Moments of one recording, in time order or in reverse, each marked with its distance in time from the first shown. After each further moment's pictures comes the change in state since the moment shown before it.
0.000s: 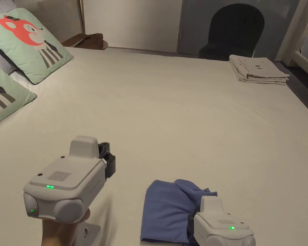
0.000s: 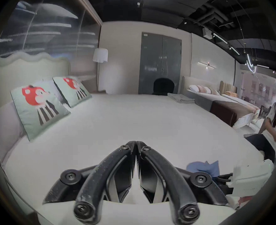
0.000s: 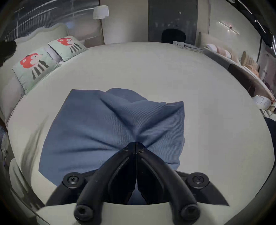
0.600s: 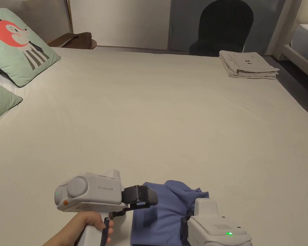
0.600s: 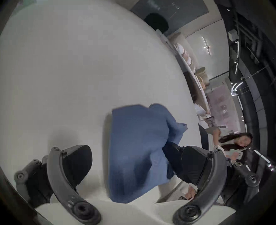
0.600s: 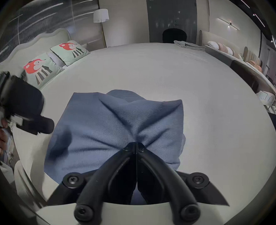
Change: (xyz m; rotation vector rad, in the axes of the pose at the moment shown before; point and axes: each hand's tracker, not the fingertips) left arm 0.010 -0.065 -0.116 -0.762 -0.452 0.510; right arm 0.010 -0.002 0.003 0.013 0.053 -0.042
